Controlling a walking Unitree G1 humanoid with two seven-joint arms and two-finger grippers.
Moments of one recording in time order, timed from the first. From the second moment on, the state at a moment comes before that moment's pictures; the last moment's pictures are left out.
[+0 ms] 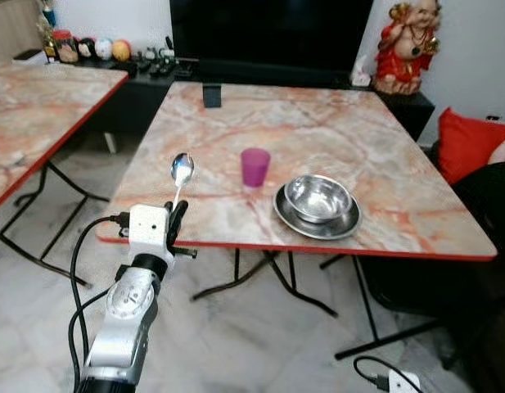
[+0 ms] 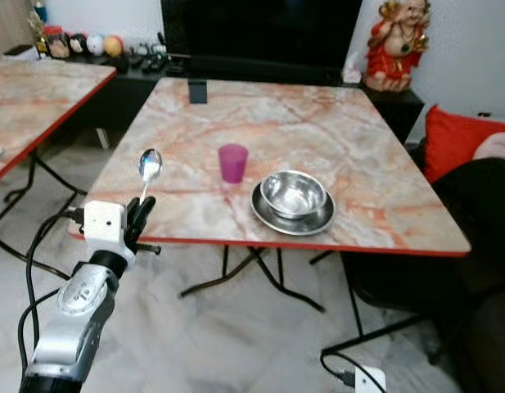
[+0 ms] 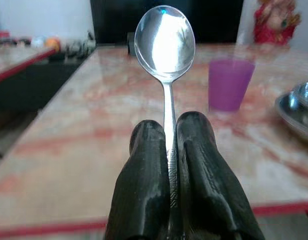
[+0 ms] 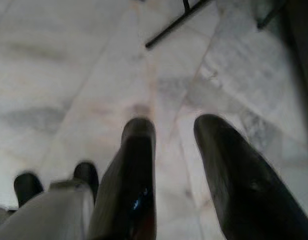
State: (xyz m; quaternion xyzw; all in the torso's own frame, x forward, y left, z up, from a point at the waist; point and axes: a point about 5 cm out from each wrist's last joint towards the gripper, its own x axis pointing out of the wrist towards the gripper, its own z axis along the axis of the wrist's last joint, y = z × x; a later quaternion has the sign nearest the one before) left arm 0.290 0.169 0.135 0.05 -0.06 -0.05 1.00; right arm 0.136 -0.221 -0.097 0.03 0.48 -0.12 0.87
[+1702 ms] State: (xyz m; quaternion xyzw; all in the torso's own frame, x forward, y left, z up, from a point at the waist) left arm 0.303 0.163 0.139 0.06 -0.06 -0.08 0.99; right arm 0.139 -0.227 -0.094 0.06 0.46 -0.15 0.87
